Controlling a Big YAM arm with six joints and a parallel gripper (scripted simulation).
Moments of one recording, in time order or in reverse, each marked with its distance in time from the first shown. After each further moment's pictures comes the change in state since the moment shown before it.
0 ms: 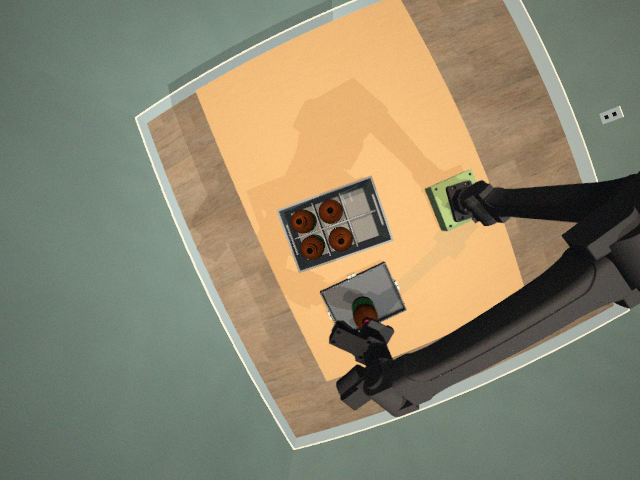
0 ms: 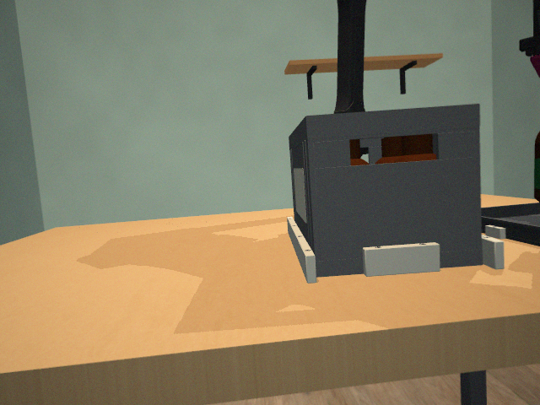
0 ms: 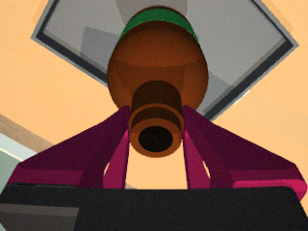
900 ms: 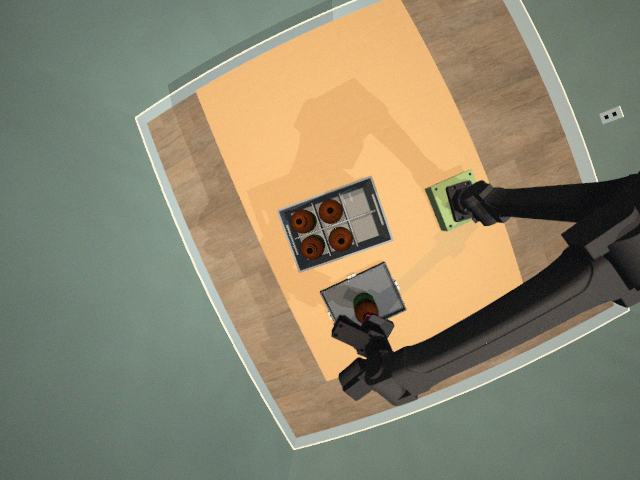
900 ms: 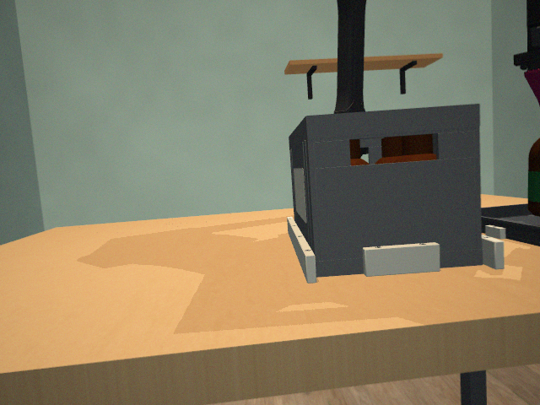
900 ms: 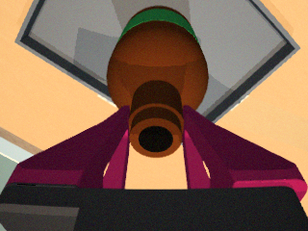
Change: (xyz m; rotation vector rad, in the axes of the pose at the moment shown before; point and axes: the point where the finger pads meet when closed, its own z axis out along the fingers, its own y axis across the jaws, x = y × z) arm 0.002 -0.008 0.018 0.005 0.002 0.000
